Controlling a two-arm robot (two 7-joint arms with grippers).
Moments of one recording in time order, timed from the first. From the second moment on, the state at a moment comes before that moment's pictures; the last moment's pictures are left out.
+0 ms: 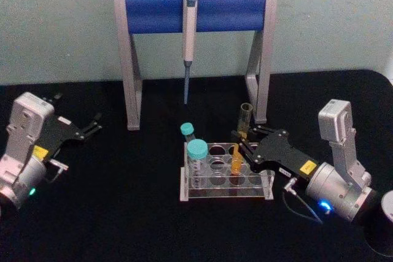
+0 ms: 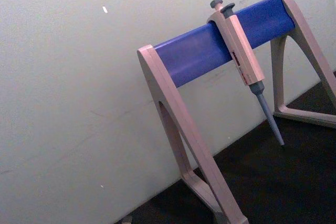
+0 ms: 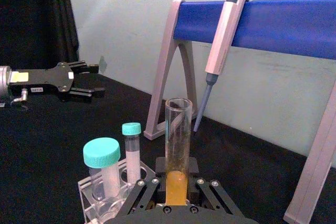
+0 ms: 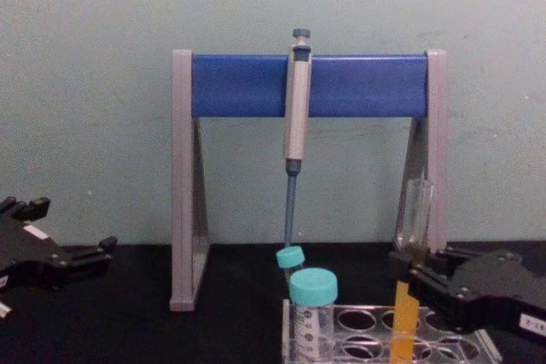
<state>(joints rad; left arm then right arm) -0.20 0.60 0.45 -1.41 -0.25 -0.12 0.03 0.16 0.40 -0.37 -1.41 0.39 -0.15 0.51</state>
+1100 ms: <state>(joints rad) -0.20 0.60 0.45 -1.41 -0.25 -0.12 0.03 0.16 0.41 -0.37 -1.41 0.39 -0.14 0.51</state>
